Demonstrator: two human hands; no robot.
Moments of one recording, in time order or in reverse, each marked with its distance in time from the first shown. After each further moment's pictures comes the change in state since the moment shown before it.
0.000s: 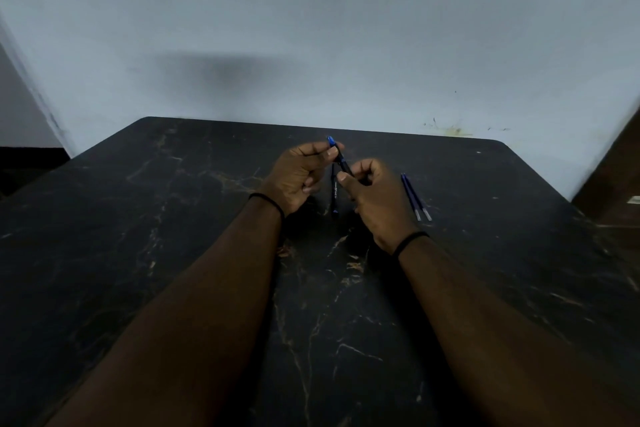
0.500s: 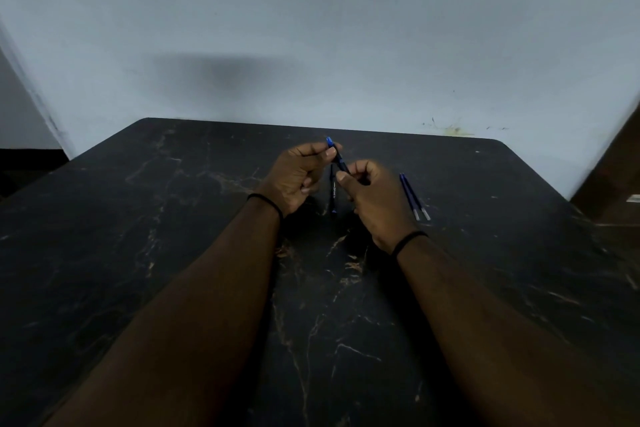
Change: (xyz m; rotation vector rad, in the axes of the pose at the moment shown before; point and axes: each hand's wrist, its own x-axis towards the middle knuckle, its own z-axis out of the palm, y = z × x) left_hand -0.003 0.003 0.002 0.021 0.010 -0.011; right_hand 0.001 0.001 0.000 0.004 -0.008 -0.004
